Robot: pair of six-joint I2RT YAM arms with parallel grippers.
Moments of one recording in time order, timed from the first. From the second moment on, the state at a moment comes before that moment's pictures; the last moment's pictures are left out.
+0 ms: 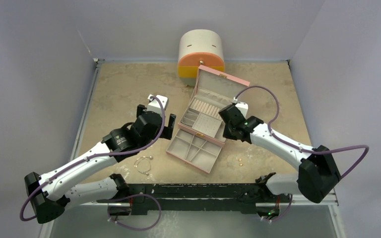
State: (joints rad) left arm -0.91 0.97 0.93 -0.56 -0.56 -0.30; right arm 0.66 1.31 0.86 -0.63 0.39 0.81
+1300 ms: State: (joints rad) left arm -0.91 0.97 0.93 -0.56 -0.57 -0.30; right arm 0.57 1.39 0.91 -0.51 0.24 0.58
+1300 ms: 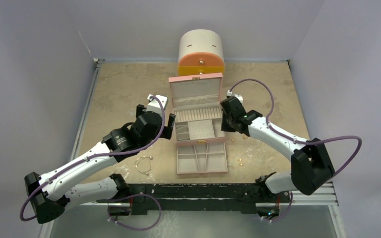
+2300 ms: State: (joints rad) left arm -0.91 0.99 0.93 -0.56 -0.63 -0.30; right arm 0.52 1.37 0.96 -0.42 0.24 0.68
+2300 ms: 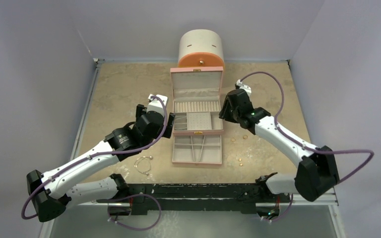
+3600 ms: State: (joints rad) left arm -0.91 0.99 0.94 -0.57 -0.63 -0.31; right arm 0.52 1.05 0.60 -0.79 0.24 0.88
